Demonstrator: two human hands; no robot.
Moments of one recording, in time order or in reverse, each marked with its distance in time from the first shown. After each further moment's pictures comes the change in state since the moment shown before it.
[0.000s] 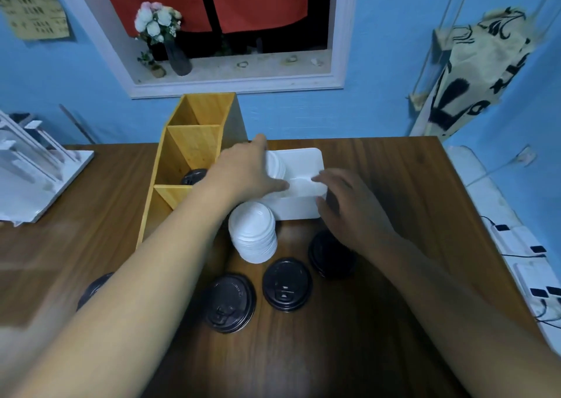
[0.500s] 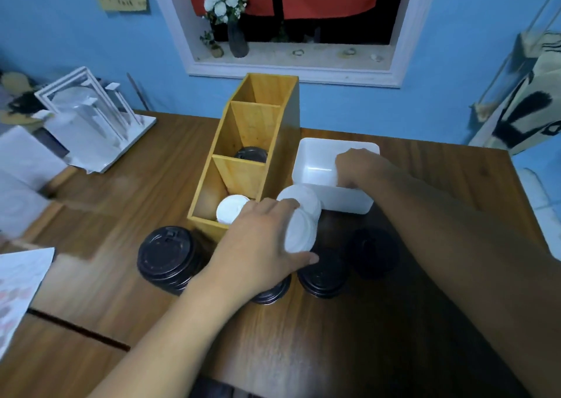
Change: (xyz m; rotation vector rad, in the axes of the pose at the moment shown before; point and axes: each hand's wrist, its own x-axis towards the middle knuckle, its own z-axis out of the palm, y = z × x) left_hand -0.146 -0.035 0.054 -0.119 0.152 0.020; right_hand 0.125 -0.040 0.039 -0.631 -0.694 0.083
